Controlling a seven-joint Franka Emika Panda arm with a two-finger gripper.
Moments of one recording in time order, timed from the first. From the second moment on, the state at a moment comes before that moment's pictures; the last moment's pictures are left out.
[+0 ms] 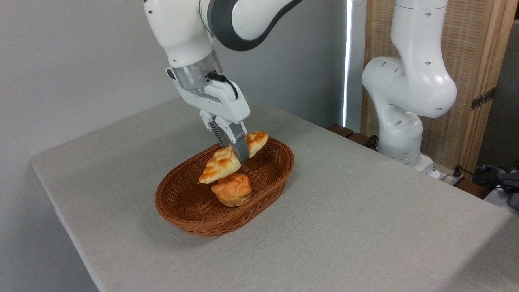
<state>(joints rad) -0.15 -0.09 -0.11 -1.99 -0.01 1.70 0.49</state>
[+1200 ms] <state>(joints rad) -0.16 -0.10 -0.14 -2.03 0.04 1.70 0.49</state>
